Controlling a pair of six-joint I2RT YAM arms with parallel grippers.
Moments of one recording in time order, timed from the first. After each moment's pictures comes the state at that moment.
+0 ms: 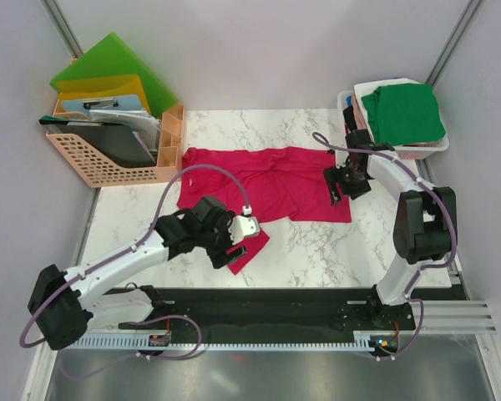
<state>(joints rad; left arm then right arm) -0.79 1.13 0.79 -0.63 0.26 0.42 0.12 1.77 1.32 -0.84 -0.12 -0.19</state>
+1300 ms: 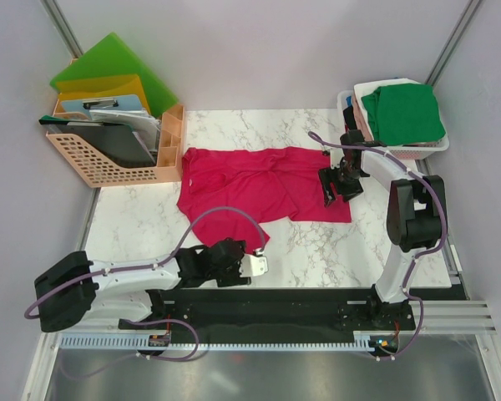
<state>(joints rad) -1.11 1.16 0.46 -0.20 -0.16 0.48 0.12 1.89 1.38 -0.85 -0.21 -0.16</state>
